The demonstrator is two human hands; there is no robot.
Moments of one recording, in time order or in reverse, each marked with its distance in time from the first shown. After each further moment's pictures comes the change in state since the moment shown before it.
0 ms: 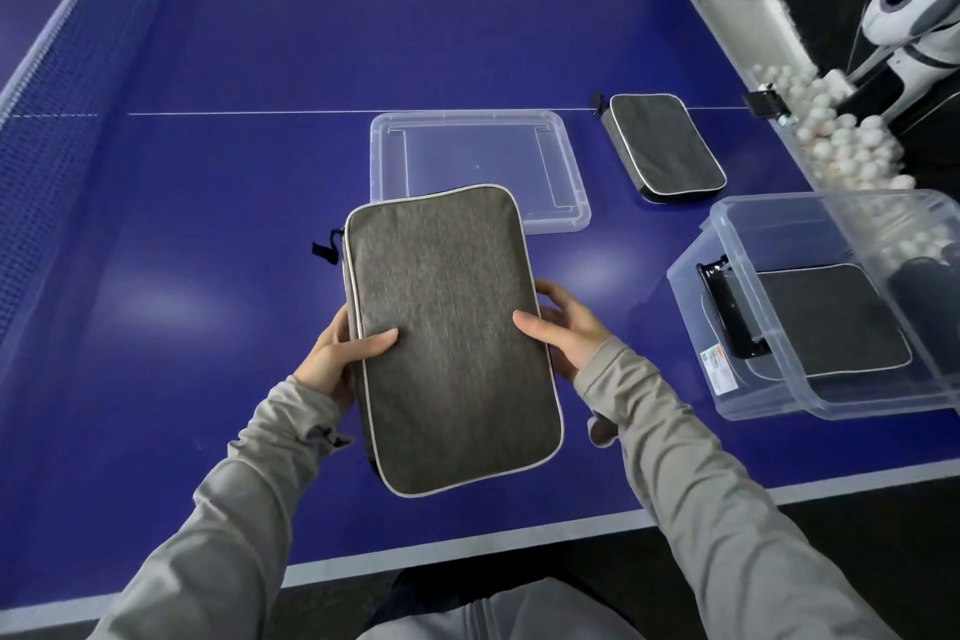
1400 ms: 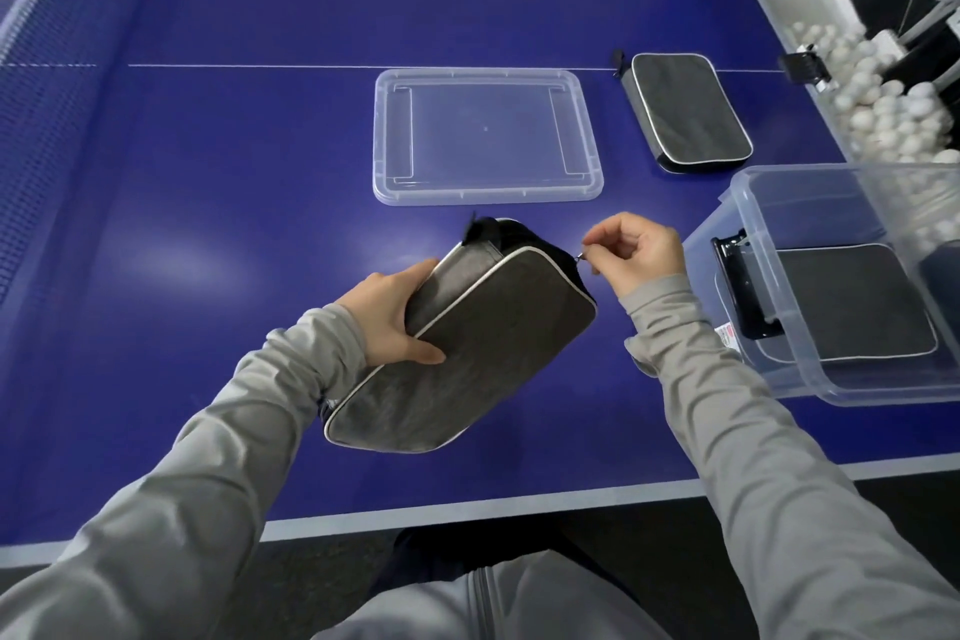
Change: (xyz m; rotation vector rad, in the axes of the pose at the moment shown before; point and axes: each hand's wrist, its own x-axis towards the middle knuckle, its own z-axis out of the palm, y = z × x) left_hand -0.001 0.034 0.057 1.354 -0.191 0.156; right_hand 0.007 -0.035 -0.046 -0.627 0.445 -0.442
